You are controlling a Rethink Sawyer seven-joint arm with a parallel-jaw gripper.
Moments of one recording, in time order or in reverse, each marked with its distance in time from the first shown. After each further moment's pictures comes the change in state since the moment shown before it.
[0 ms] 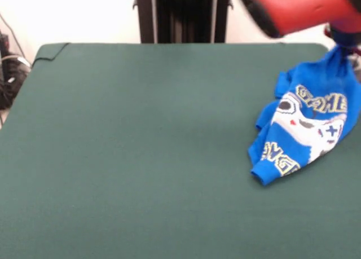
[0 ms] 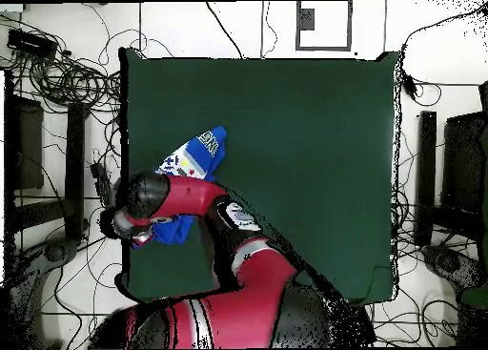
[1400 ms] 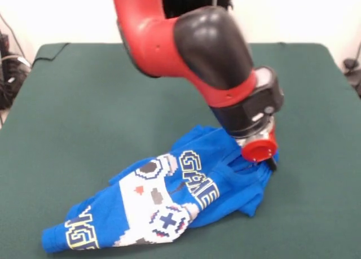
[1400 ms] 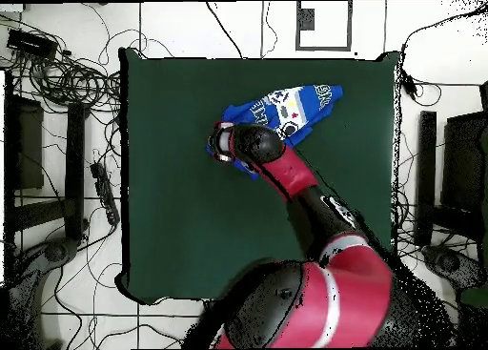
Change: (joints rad) arm -0.320 0.168 -0.031 -0.174 0.368 -0.404 0.000
